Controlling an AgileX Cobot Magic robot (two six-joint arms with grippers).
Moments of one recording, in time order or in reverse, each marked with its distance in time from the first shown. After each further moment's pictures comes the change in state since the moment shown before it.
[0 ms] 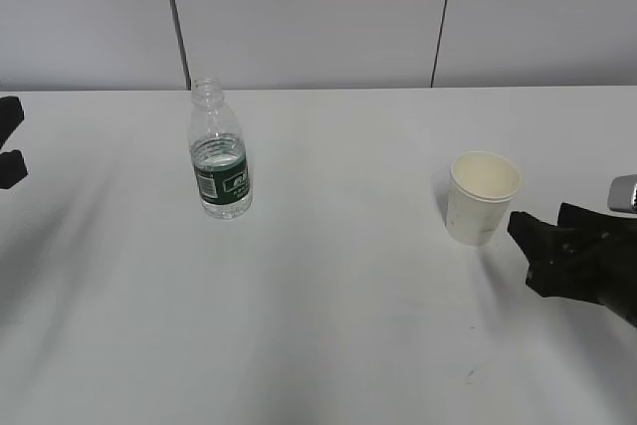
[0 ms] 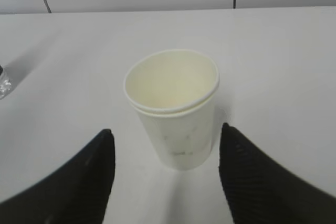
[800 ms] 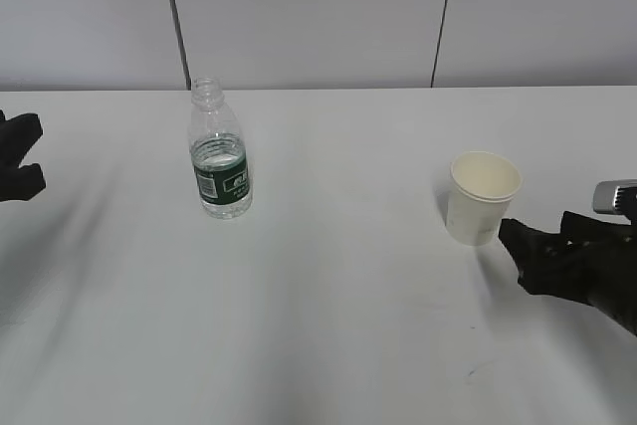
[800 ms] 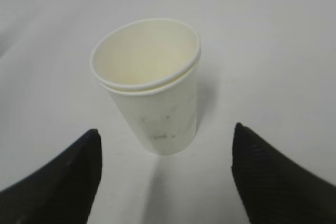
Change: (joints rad) left arm 0.000 0.109 0.000 0.000 -0.080 0.000; right arm 0.000 0.100 -0.038 0.043 -0.012 -0.002
